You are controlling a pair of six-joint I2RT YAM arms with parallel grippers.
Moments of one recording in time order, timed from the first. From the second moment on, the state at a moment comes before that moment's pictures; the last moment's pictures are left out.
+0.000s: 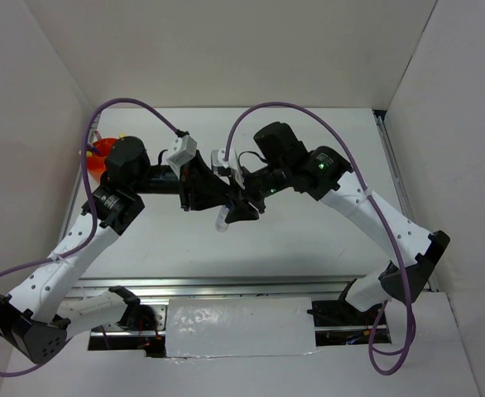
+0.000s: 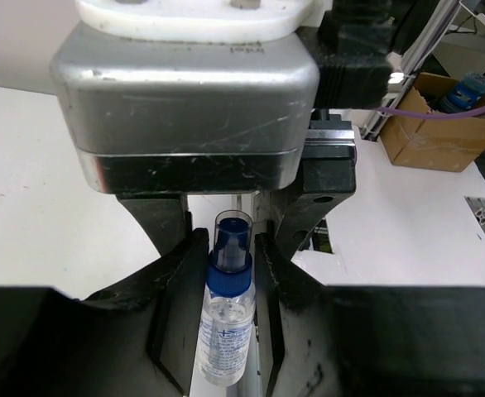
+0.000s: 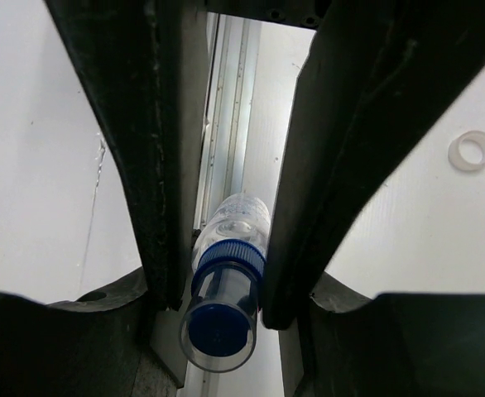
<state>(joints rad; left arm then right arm) -0.51 1.08 1.16 -0.09 1.04 -0.17 0.83 1.46 1.70 -0.95 -0.72 -0.46</state>
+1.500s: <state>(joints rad) -0.49 1.09 1.16 -0.11 0.96 -0.20 0.82 1.48 1.71 -0.94 -0.65 -0.37</state>
